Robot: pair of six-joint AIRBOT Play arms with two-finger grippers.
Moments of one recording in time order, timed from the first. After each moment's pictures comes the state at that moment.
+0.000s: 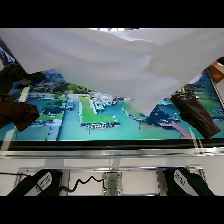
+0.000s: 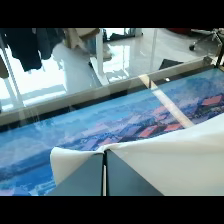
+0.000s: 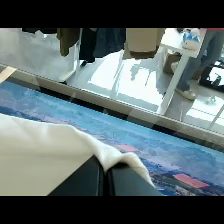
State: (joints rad) left arm 0.22 -1.01 2.08 0.94 -1.33 -1.20; right arm -0.33 -0.91 1.92 -0.98 1.28 1.08
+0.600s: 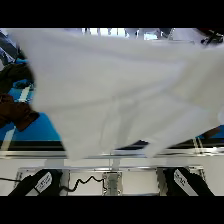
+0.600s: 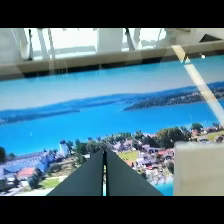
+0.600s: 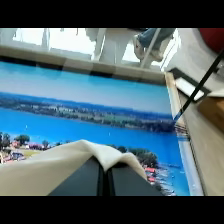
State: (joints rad) left arm 0.22 -1.04 1.96 1.08 -1.39 -1.29; right arm -0.33 -0.94 1.96 -1.33 1.42 1.23
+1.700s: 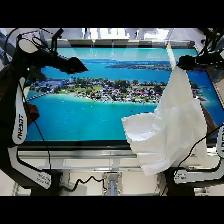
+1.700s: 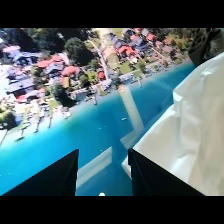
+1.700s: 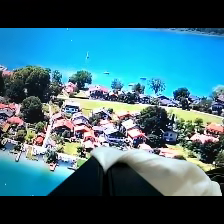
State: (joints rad) left arm -0.06 -1.72 1.90 0.76 -1.37 -1.26; right arm -0.22 -1.51 1.74 -1.16 1.16 1.23
